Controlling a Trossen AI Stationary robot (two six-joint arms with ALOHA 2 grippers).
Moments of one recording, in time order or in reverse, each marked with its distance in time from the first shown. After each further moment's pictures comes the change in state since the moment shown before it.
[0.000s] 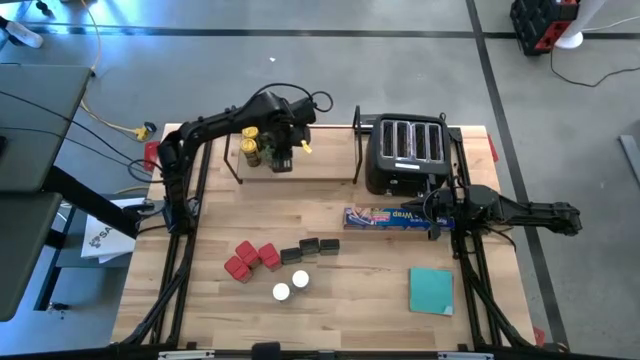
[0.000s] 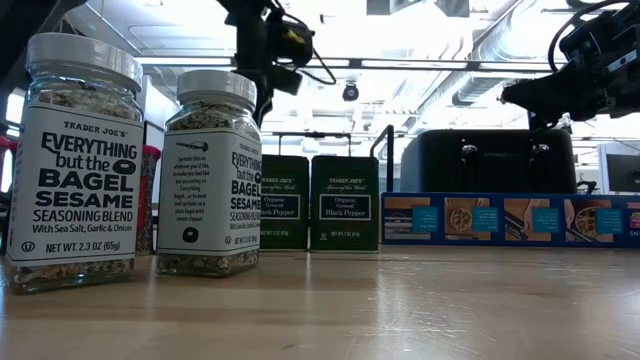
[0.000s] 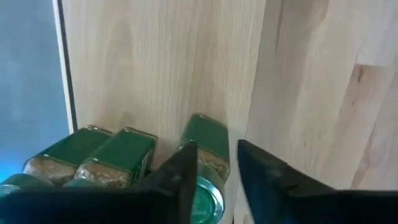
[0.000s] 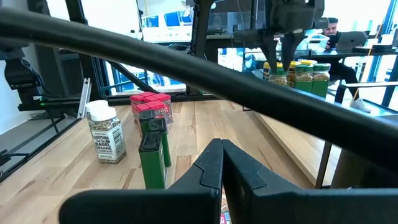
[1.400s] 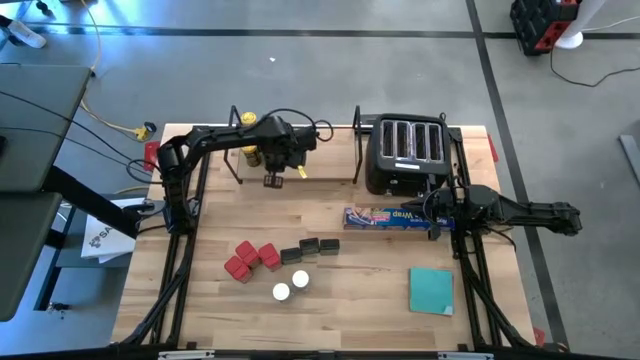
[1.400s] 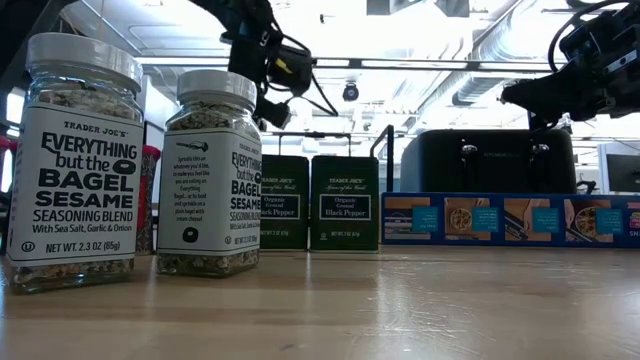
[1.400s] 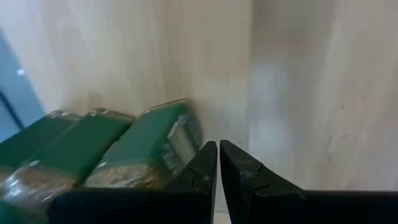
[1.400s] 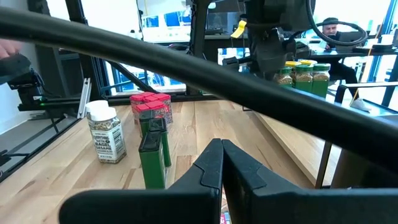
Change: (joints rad) left arm -0.074 -0.015 -0.248 0.083 -0.177 0.047; right arm 0.000 0.000 0.000 0.000 0.000 0.000
